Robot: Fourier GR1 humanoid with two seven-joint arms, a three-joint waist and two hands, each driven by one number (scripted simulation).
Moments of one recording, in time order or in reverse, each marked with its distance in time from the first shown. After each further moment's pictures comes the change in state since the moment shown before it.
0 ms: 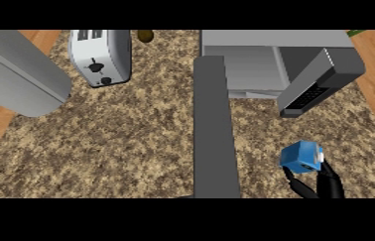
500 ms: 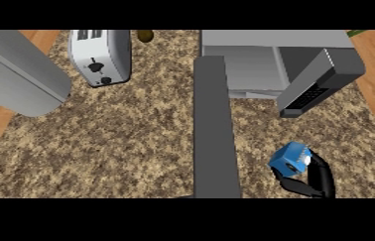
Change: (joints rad) left arm -0.012 -0.014 0.010 -0.008 0.039 -0.006 0.035; right arm -0.113 -0.009 0.012 0.134 0.020 0.009 -0.064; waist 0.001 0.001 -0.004
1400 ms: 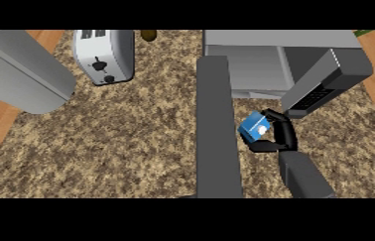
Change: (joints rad) left arm -0.001 0.008 0.036 0.008 0.049 -0.040 0.042; right arm -0.343 0.064 0.042 0.179 0.070 -0.050 0.021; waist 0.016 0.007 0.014
